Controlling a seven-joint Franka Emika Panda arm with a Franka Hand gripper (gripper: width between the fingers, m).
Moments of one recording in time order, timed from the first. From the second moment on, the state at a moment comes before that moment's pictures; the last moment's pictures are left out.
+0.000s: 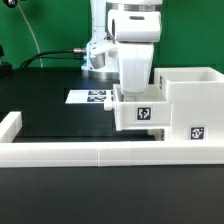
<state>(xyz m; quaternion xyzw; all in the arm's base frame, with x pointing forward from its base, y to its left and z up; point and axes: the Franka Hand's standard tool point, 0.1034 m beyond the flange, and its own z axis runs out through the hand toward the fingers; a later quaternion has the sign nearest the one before) 0.543 0.001 0.058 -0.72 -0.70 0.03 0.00</state>
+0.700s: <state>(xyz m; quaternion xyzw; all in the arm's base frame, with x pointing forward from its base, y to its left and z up) 0.541 0.006 0.056 -0.73 -0.68 0.03 0.00</state>
